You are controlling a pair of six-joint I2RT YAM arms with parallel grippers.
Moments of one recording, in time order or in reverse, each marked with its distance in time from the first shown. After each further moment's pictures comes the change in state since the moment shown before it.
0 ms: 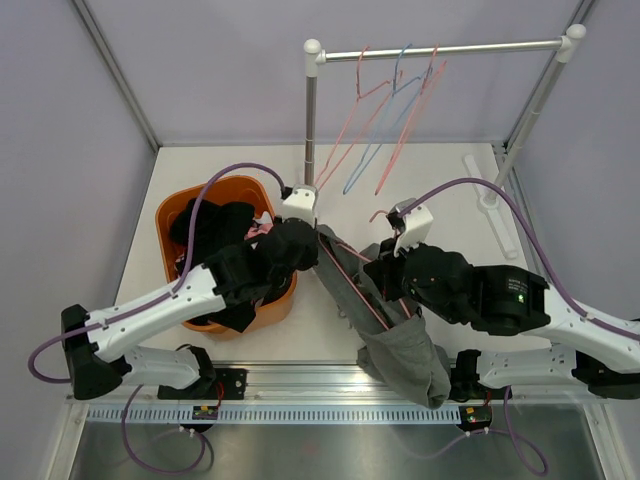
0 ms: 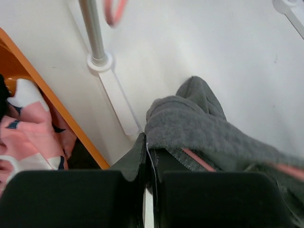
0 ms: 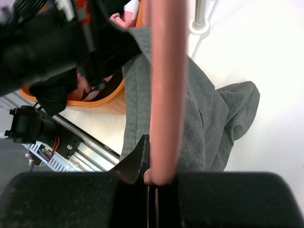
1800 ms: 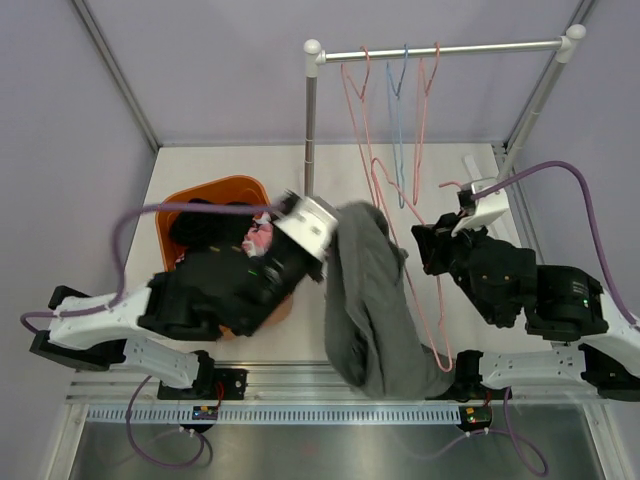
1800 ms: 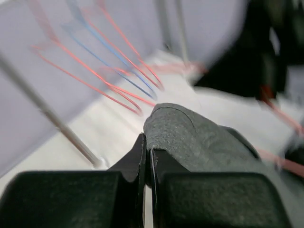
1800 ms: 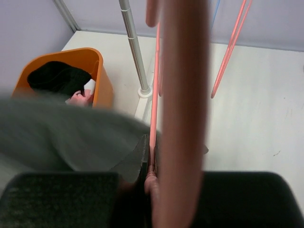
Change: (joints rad) left arm -0.565 0.050 0.475 0.020 -0.249 0.606; right arm 0.035 -0.077 0.111 0.015 0.363 -0.148
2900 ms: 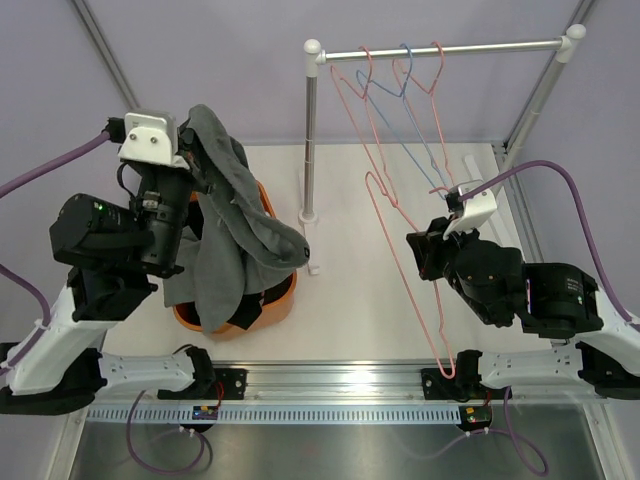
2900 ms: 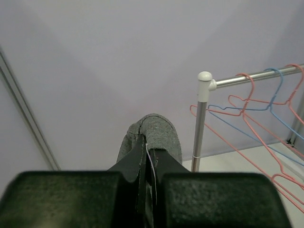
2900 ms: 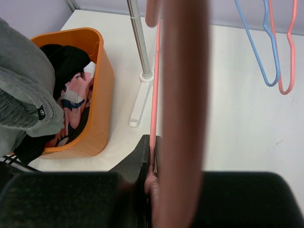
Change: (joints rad) left arm 0.462 -0.226 0.056 0.367 -0.034 0.388; right arm 0.000 0.018 0.035 -0.113 -0.052 0.073
